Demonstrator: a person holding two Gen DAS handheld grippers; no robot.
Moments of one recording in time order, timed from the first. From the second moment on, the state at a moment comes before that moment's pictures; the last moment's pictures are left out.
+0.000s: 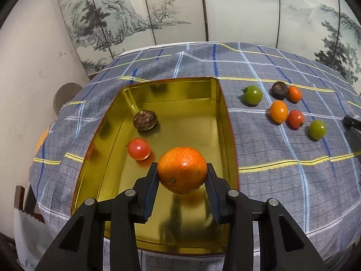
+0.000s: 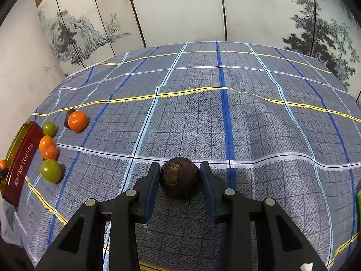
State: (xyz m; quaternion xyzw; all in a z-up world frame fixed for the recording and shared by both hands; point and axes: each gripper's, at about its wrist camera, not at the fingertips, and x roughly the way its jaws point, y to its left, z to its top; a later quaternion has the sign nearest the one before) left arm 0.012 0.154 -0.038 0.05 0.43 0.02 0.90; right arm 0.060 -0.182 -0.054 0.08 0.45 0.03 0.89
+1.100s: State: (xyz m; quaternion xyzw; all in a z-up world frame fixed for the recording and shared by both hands) left arm 0.029 0.177 -0.055 0.01 0.44 0.02 0.90; right arm 0.060 -0.180 -0.054 0.08 0.45 0.03 0.89
